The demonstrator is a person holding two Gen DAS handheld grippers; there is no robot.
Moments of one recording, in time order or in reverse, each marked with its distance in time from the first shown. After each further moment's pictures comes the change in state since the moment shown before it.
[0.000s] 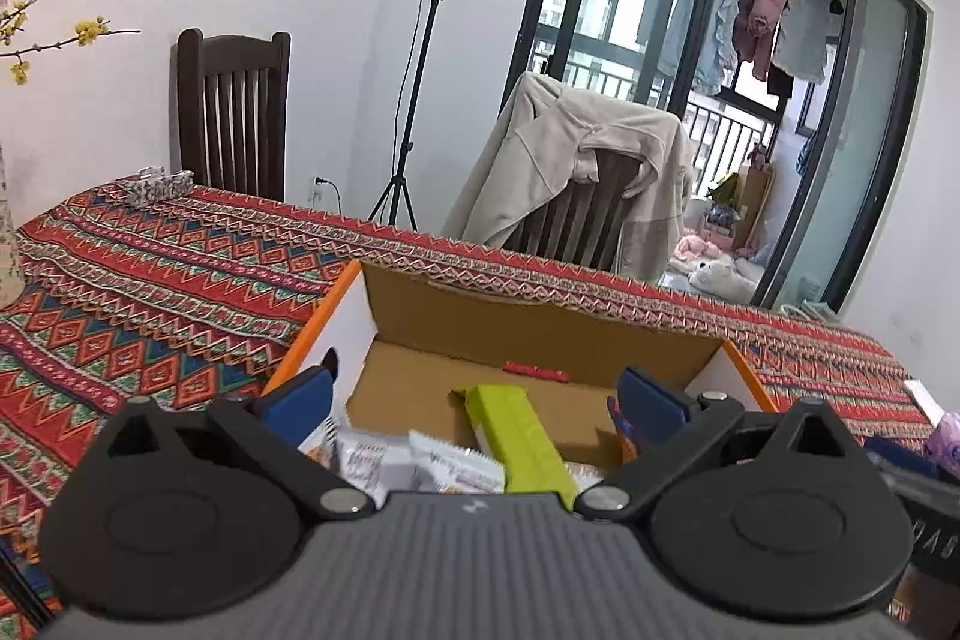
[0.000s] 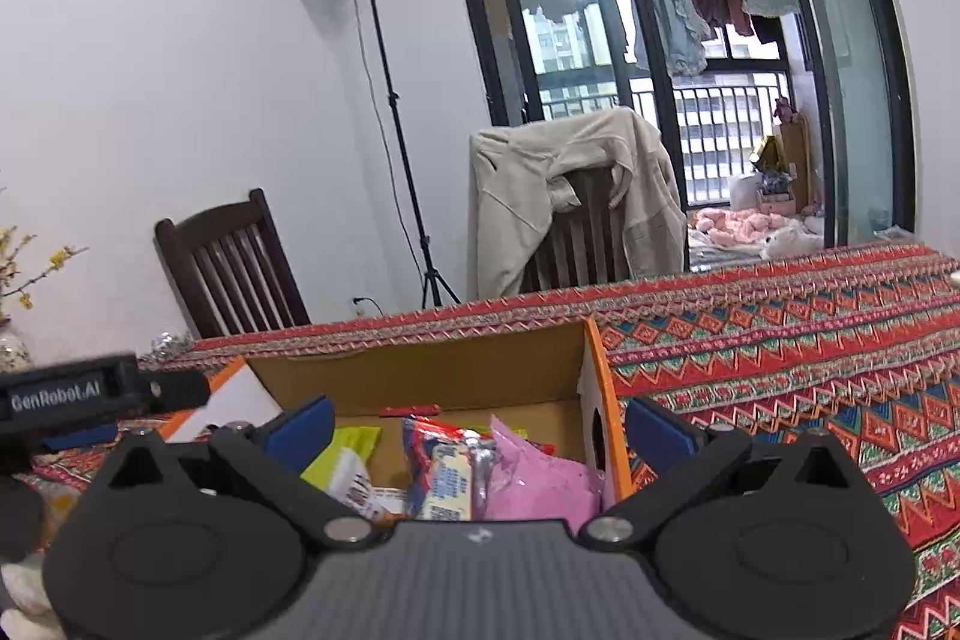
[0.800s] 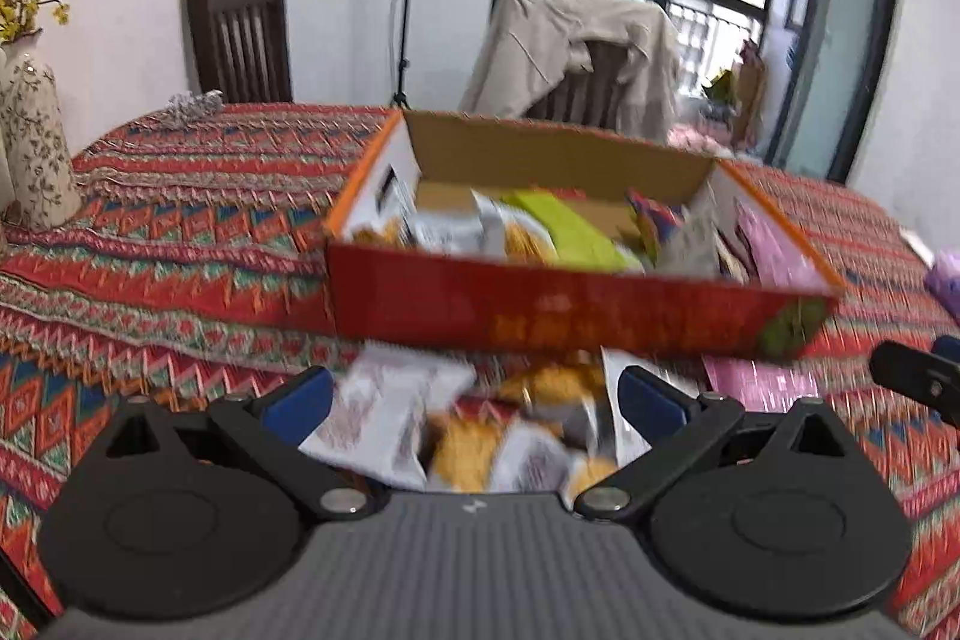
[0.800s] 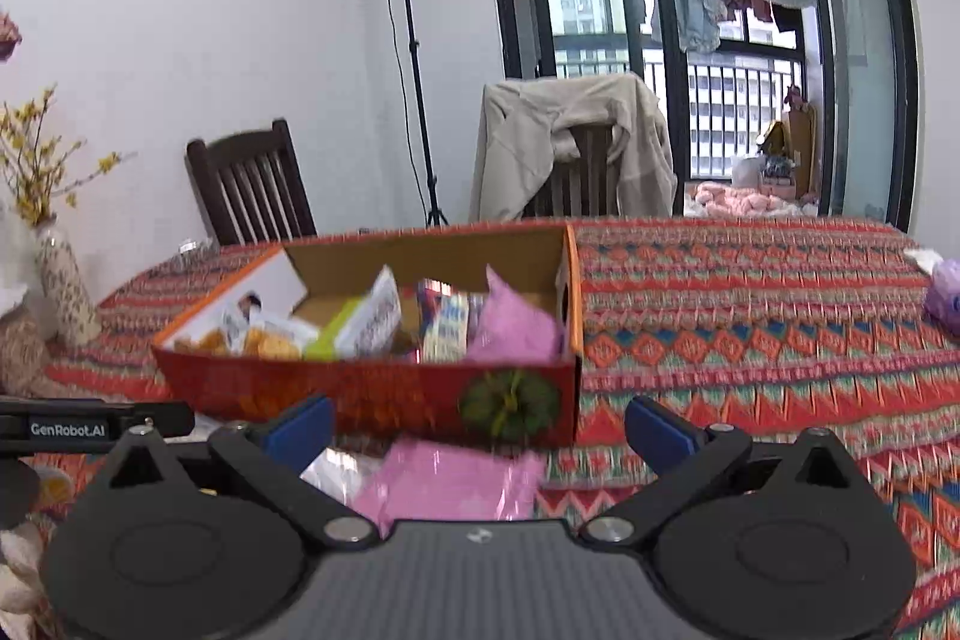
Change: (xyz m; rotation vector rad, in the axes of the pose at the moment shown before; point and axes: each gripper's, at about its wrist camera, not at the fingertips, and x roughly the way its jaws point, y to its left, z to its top) left arm -0.062 0.026 -0.085 0.125 0.172 0.009; right arm -0.093 0.005 -0.055 -0.083 0.122 -0.014
